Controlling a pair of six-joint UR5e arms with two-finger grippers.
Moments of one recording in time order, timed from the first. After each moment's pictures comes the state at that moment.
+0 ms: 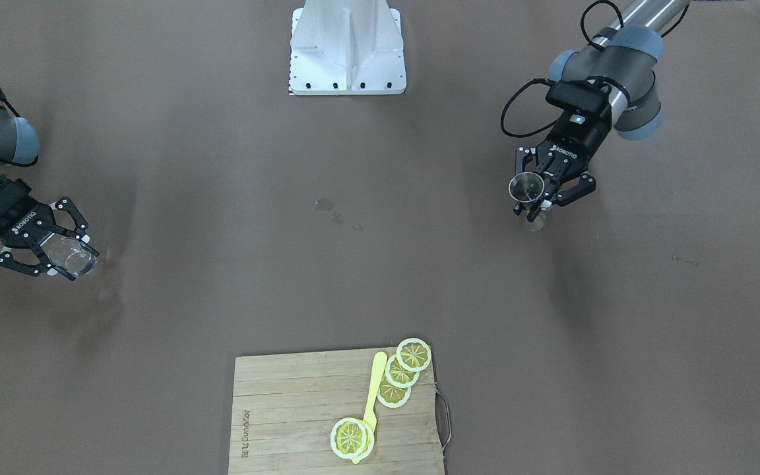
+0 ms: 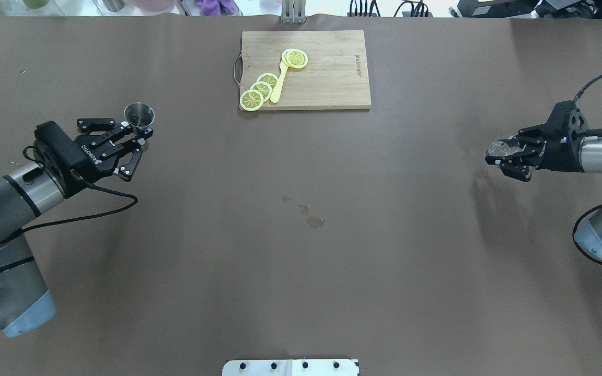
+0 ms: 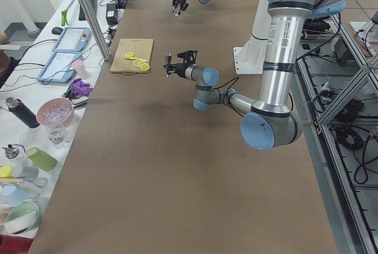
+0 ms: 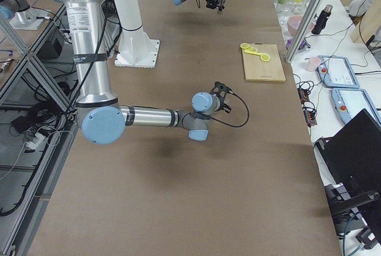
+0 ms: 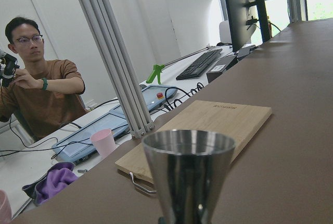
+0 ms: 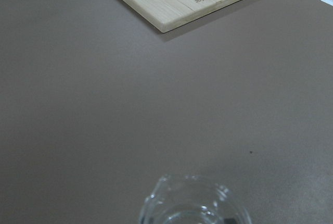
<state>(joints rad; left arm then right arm) -0.57 -1.67 -1.62 -3.17 -1.30 -0.23 0.93 -1.46 1.27 -0.01 2.08 0.31</state>
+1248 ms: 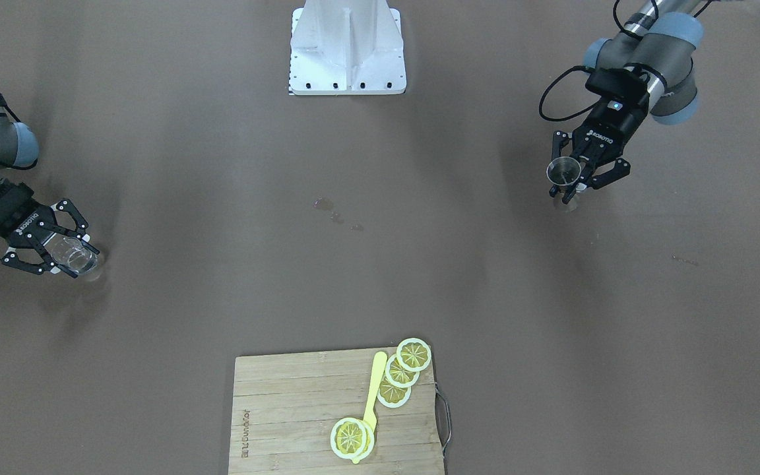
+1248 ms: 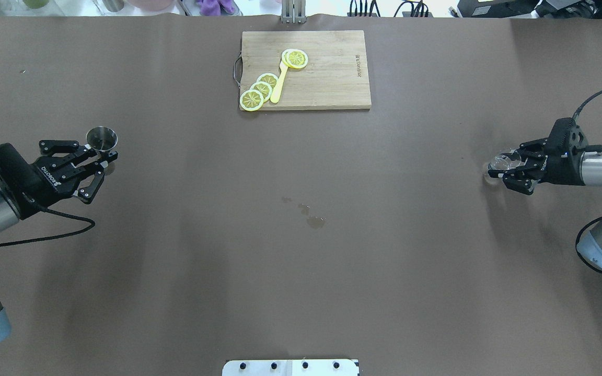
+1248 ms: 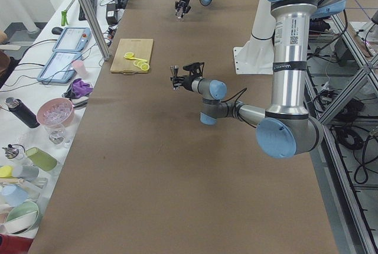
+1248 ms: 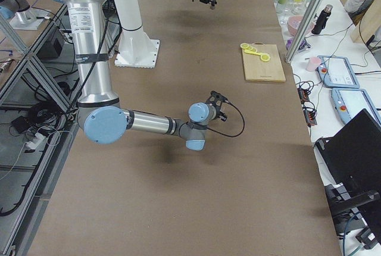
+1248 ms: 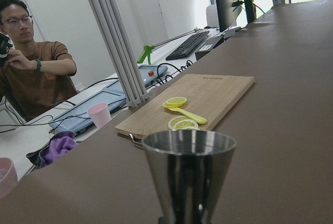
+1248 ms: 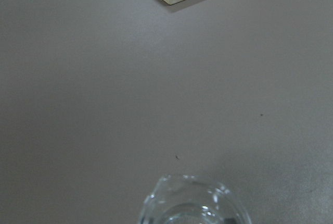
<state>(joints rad) -0.57 -1.55 -1.64 -3.24 -1.31 -0.28 0.90 -1.46 1.18 0.09 2.07 0.31</state>
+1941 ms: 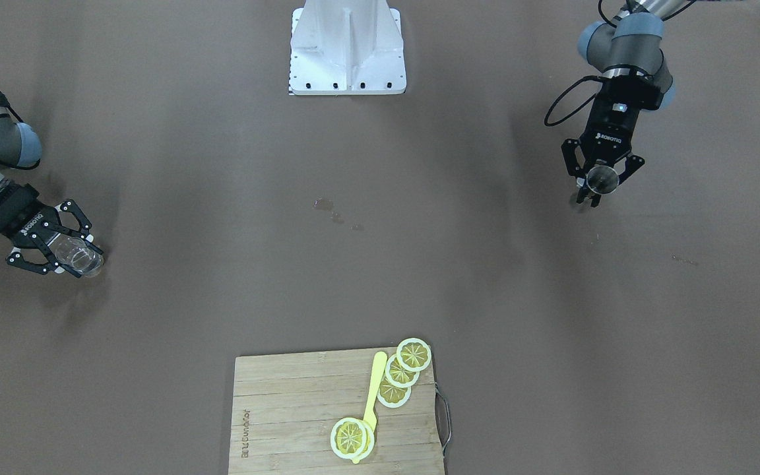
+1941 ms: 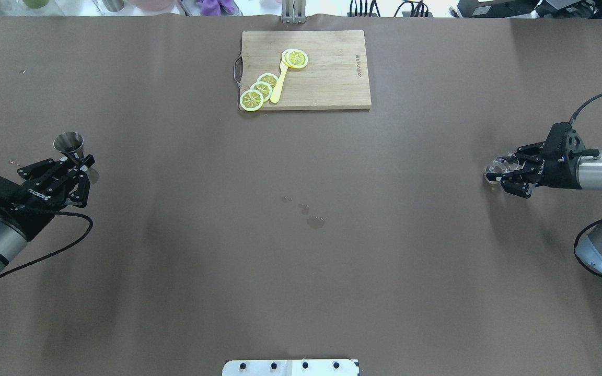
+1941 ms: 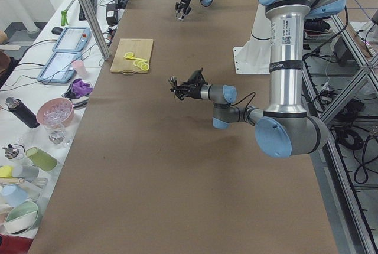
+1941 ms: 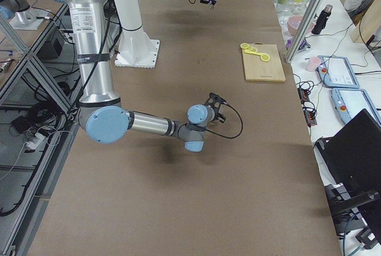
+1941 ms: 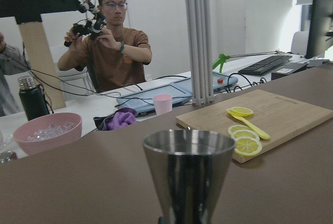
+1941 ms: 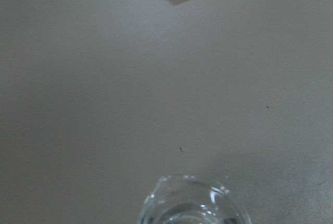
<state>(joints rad) -0.38 -1.49 -1.62 -3.19 -0.83 -0.63 0.88 -1.46 1.16 0.10 2.06 0.31</state>
